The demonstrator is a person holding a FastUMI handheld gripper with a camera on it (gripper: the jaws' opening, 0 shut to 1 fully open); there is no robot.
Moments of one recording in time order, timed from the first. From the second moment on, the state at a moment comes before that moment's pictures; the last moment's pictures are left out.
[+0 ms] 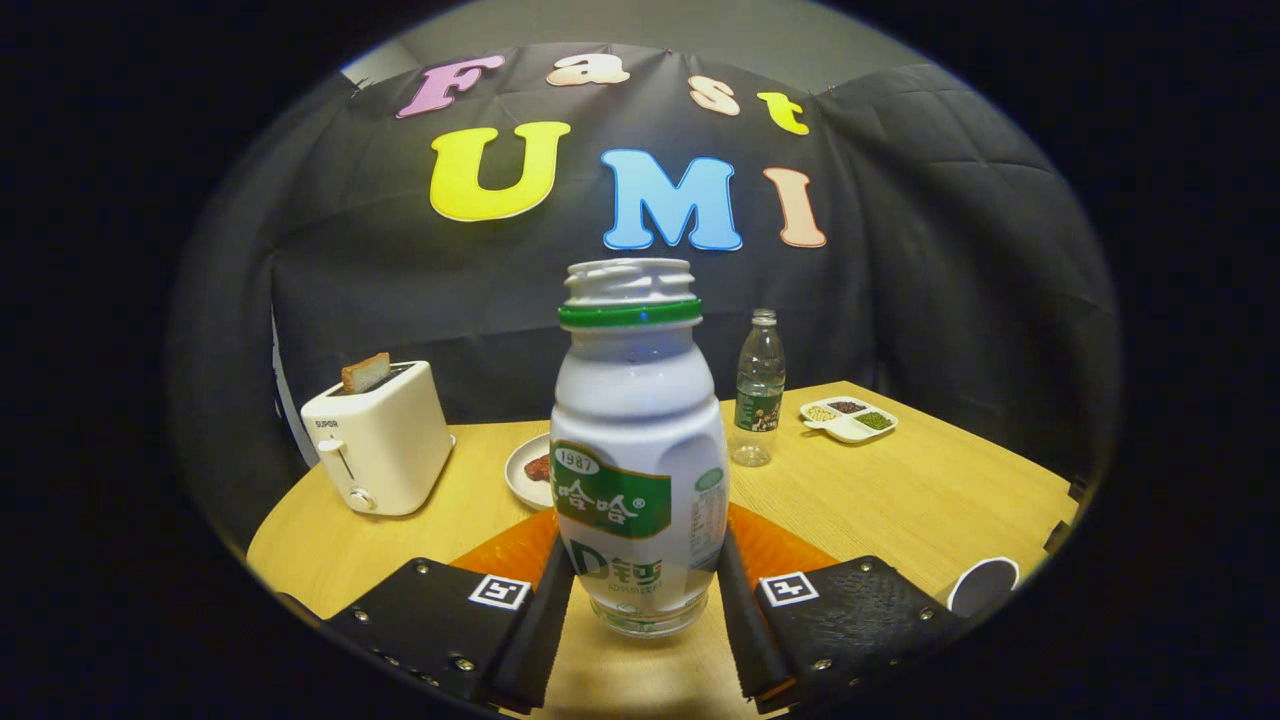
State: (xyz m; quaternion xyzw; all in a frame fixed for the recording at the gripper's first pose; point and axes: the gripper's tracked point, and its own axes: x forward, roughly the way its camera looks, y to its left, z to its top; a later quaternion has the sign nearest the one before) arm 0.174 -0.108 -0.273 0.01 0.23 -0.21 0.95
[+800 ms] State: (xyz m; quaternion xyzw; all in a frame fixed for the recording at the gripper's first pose) arm 0.228 -0.125 -0.328 -0.01 0.23 -0.20 0.95
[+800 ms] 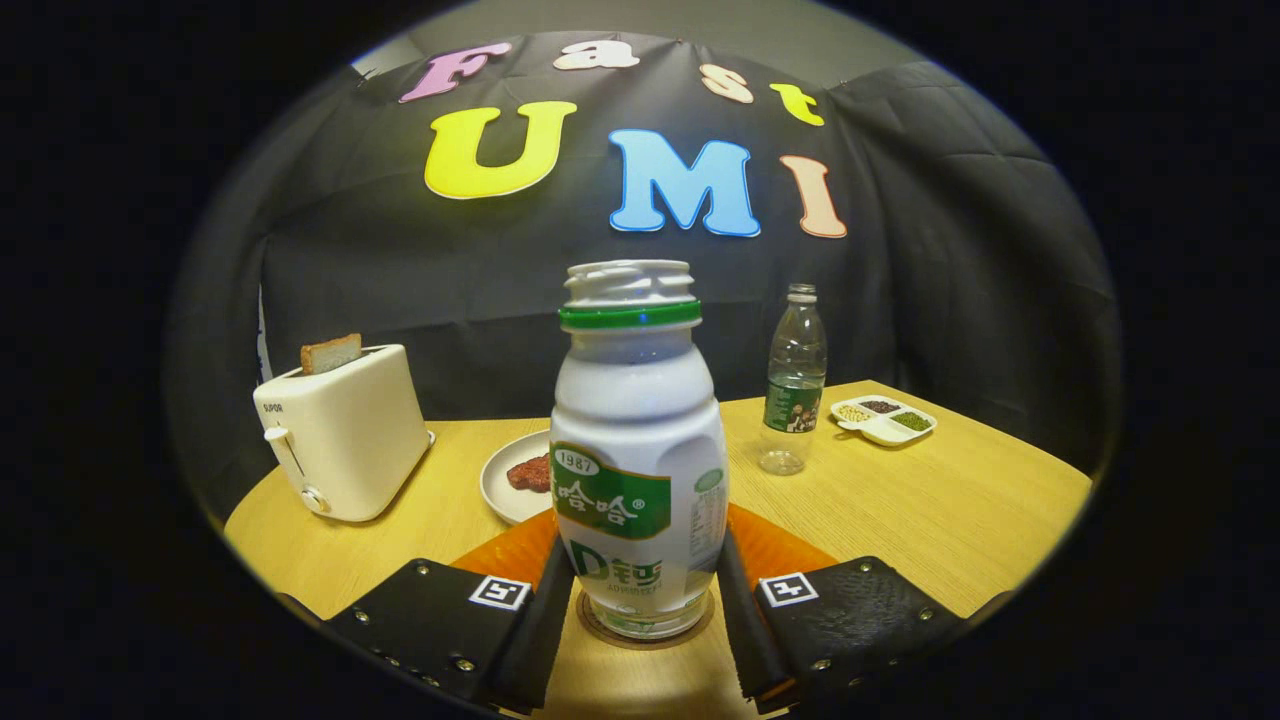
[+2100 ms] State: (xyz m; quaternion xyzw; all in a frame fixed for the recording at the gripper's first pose) arm 0.227 -0.120 -0.322 0.00 0.22 -0.16 0.96
